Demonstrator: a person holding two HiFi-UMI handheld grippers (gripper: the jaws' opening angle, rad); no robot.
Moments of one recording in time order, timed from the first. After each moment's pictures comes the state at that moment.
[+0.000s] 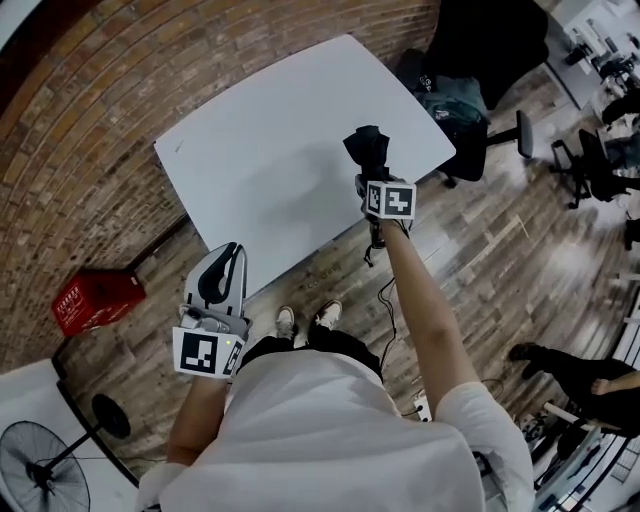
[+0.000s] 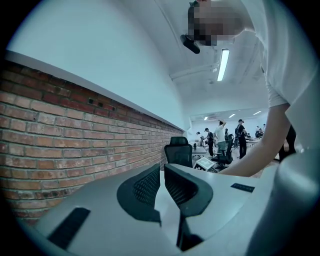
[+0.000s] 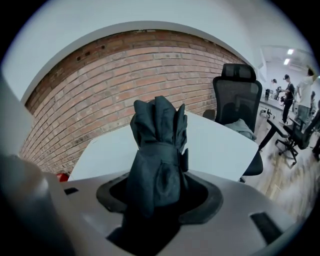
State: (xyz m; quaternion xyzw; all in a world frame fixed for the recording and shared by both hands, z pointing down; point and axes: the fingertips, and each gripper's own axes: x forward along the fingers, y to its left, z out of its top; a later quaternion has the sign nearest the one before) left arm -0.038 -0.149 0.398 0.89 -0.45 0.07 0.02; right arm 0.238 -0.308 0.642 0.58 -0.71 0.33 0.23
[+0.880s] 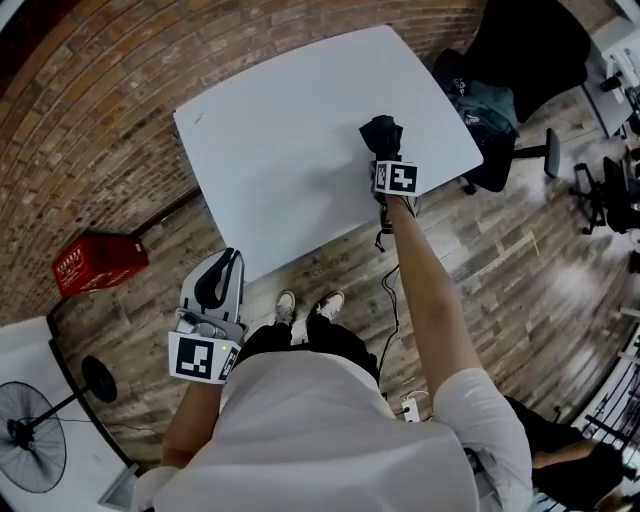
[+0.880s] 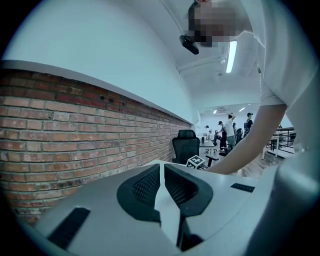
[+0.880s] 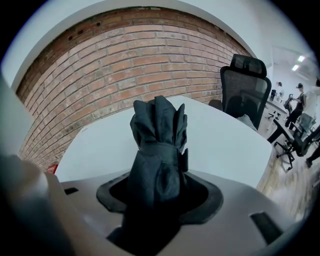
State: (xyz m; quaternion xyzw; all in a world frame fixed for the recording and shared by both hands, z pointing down) left arm -0.069 -0.127 0.418 0.86 -0.50 0.10 0.05; right arm 0.225 -0.351 0.699 0.57 -0.69 0.35 0.29
